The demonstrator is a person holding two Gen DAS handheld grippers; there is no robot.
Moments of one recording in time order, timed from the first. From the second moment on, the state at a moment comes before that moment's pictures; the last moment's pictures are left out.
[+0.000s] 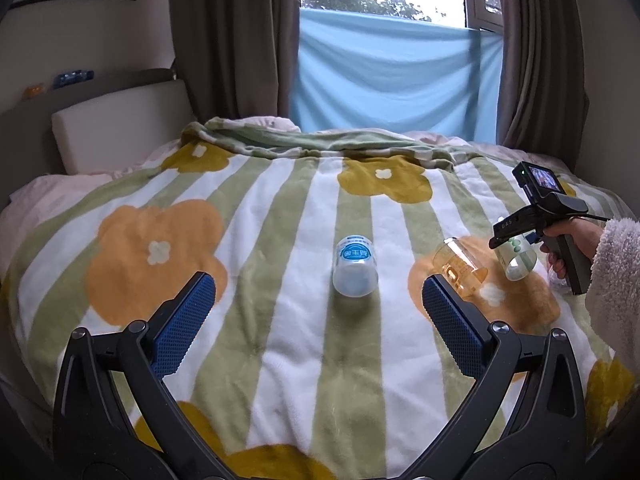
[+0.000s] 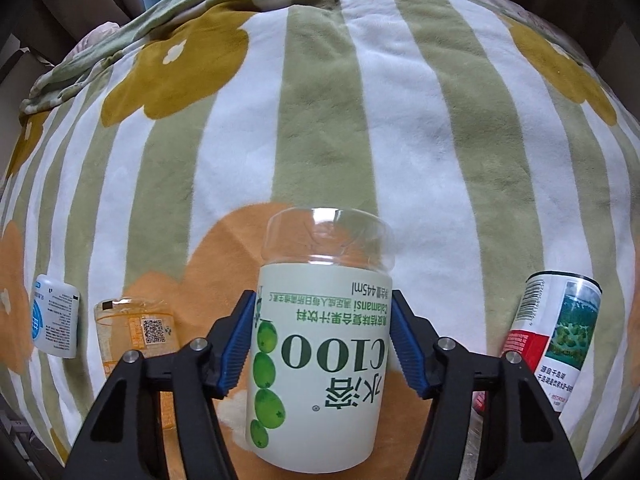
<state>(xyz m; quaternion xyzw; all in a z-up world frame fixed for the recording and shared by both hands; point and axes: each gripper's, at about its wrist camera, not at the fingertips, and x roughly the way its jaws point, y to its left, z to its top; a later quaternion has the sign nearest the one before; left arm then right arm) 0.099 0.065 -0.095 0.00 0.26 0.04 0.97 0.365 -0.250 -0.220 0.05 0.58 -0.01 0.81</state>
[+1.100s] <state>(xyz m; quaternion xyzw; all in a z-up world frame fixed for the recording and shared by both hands) 0.061 0.051 -0.090 0.00 0.27 -0.01 0.96 0.162 -0.156 -0.232 0.04 0.55 0.05 0.83</state>
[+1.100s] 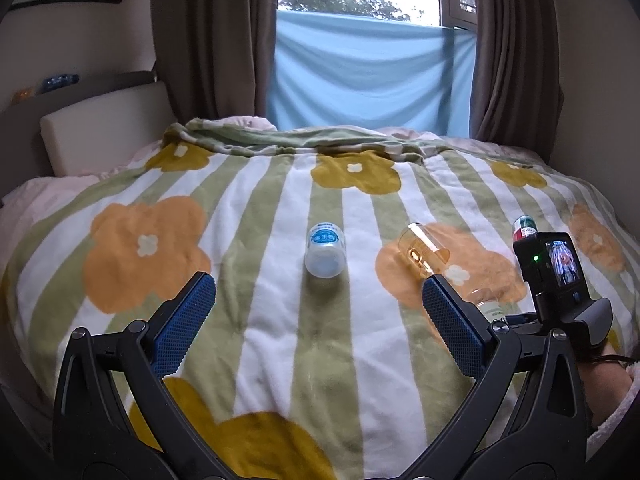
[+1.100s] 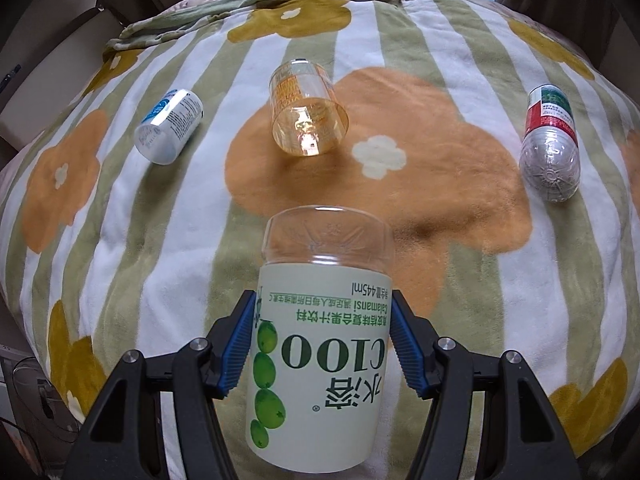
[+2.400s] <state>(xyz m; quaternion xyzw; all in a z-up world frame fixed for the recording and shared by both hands) 0.139 -0.056 -0.084 0.00 0.48 -0.12 0.87 0.053 -0.252 -0.124 -0.01 0.33 0.03 0.94</state>
